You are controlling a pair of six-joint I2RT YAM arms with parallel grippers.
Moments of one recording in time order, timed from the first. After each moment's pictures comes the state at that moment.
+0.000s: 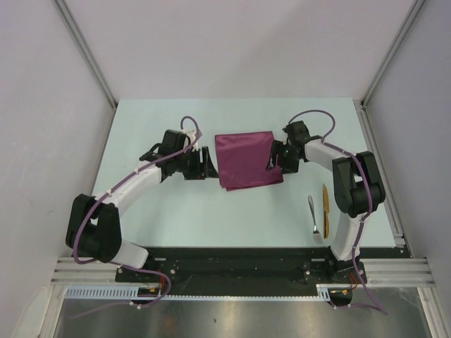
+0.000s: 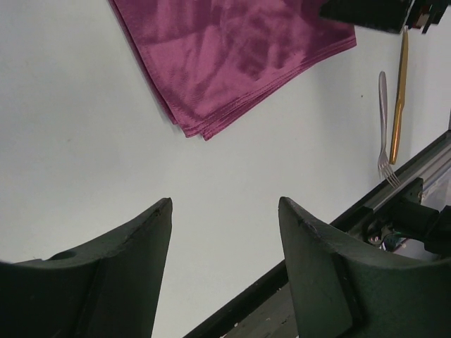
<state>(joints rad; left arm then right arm) -0.37 1.45 0.99 -0.41 0.43 -0.44 0.25 1.92 1.28 -0.43 -0.24 0.42</state>
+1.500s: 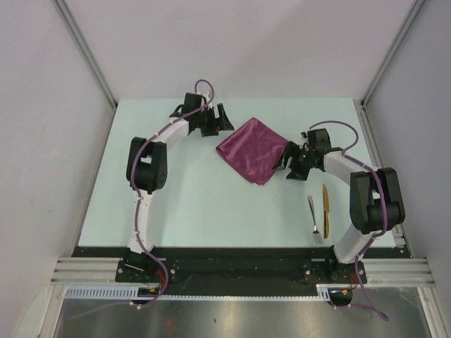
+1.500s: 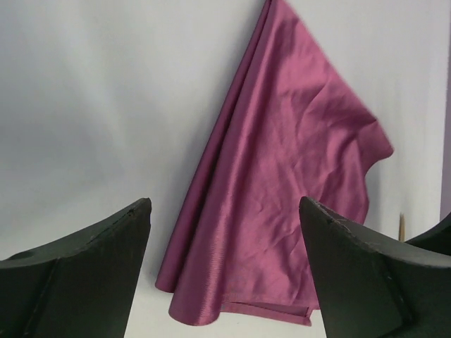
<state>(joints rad) -0.28 2.32 1.89 -0.27 0.47 -0.48 0.14 1.69 1.02 -0.30 -0.44 0.55</state>
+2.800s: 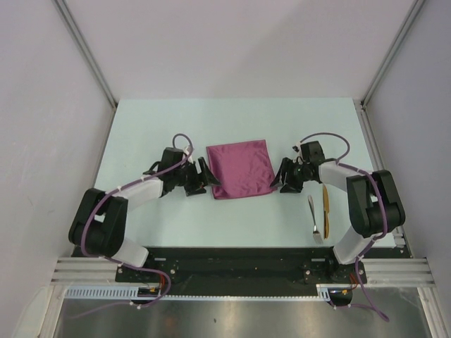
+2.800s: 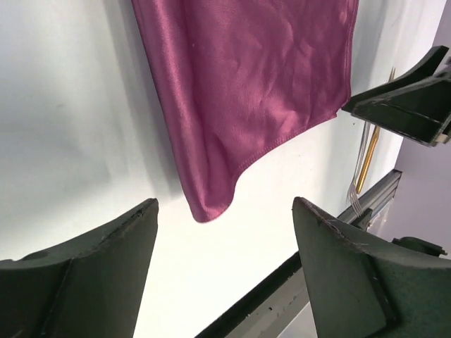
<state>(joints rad) -0.34 1.50 0.72 -0.06 0.49 -0.72 0.22 1.67 0.87 -0.26 -0.48 0.52</state>
